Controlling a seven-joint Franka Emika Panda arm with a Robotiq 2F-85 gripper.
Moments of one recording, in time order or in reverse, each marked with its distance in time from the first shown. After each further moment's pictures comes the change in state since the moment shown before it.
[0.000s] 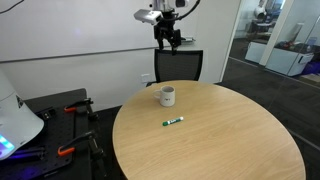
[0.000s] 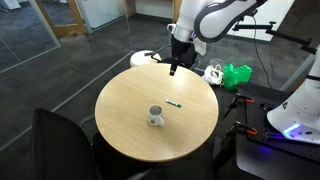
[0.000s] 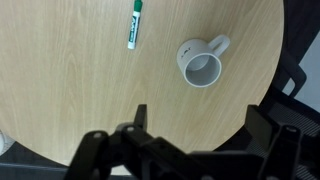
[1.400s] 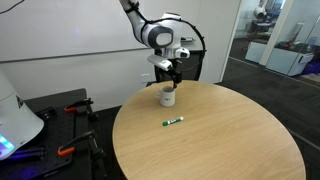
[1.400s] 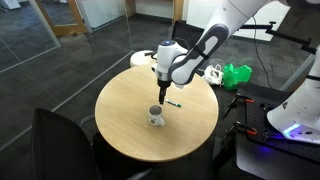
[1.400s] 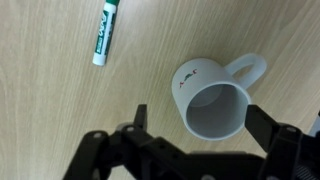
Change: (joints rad) arm 0.002 0.541 0.055 0.288 -0.083 0.120 0.020
